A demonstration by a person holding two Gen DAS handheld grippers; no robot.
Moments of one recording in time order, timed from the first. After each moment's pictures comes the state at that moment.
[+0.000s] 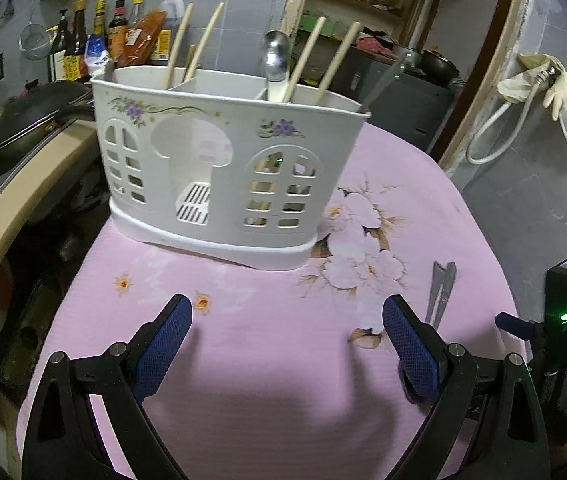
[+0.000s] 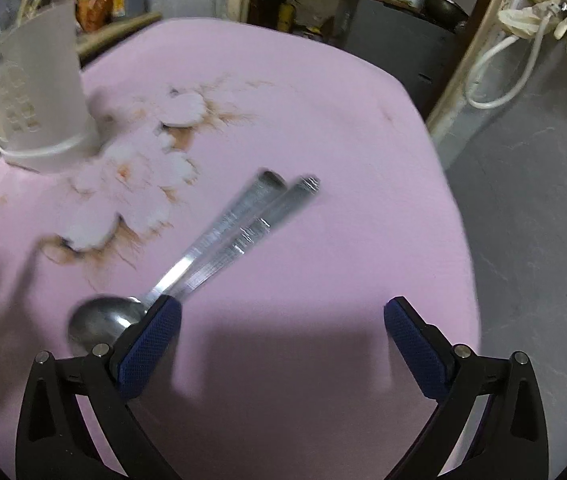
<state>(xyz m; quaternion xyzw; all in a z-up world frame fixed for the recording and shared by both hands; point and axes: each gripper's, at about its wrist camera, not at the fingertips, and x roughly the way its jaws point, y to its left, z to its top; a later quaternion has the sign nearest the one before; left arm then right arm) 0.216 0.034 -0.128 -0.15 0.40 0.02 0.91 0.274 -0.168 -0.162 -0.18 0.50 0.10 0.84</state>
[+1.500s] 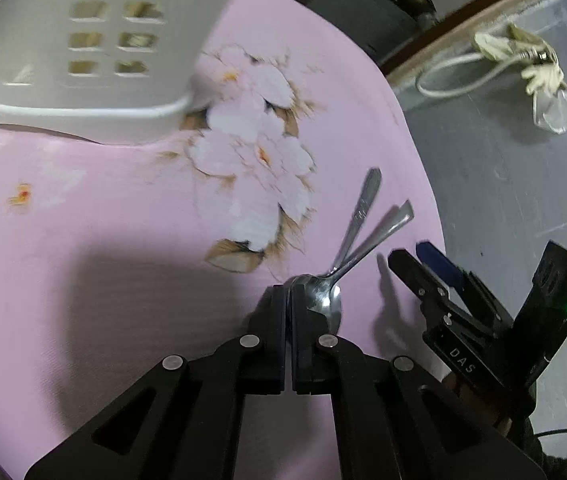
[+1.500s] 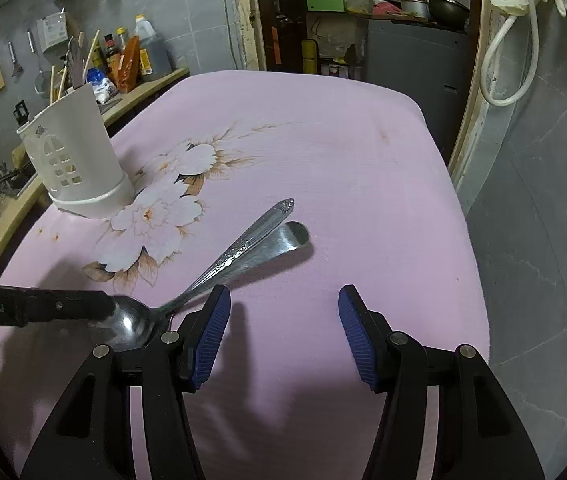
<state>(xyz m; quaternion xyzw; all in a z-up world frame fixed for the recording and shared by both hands) 0.260 0.013 -0.152 -0.27 0.54 -0.12 0.79 0.275 -0.218 -0.143 -0.06 0.44 0.21 0.87</state>
